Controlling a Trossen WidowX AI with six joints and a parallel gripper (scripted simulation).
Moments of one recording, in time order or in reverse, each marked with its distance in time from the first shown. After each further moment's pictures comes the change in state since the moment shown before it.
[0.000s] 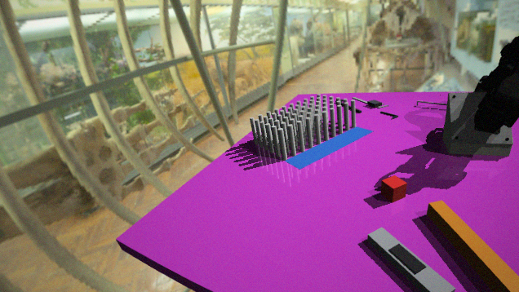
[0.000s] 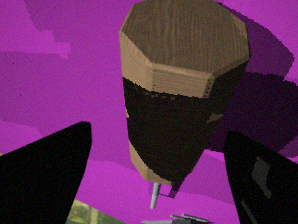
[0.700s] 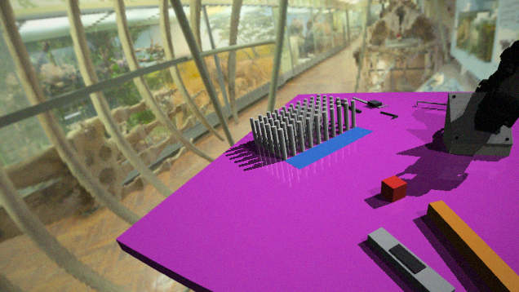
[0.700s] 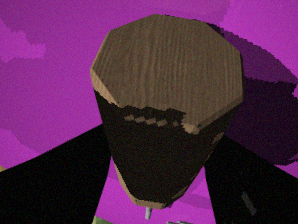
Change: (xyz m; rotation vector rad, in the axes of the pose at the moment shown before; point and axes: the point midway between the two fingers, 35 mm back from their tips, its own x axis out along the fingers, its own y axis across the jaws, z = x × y) arm 0.010 -0.005 0.007 0.004 0.000 -0.010
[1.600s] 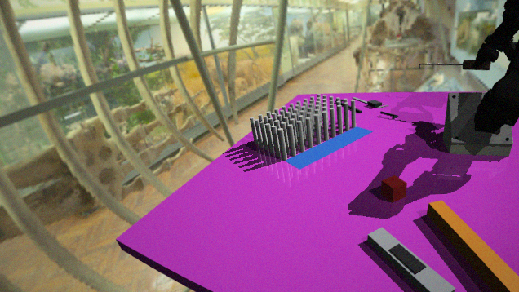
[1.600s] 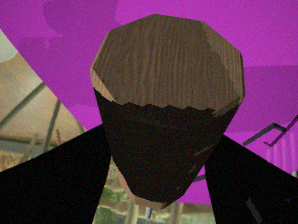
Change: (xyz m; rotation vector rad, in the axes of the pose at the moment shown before) arm -0.139 0.024 -0.096 -0.021 -0.002 0.013
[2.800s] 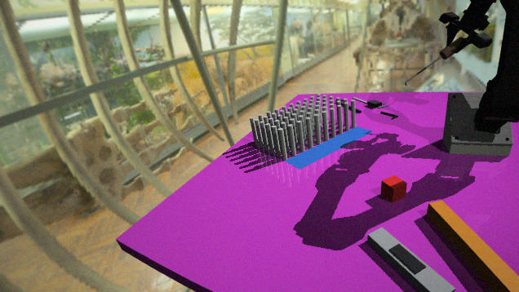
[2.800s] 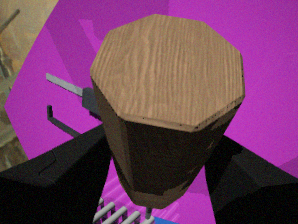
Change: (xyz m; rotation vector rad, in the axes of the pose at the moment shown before) arm -0.027 -0.064 -0.110 -1.169 -0.114 0.032
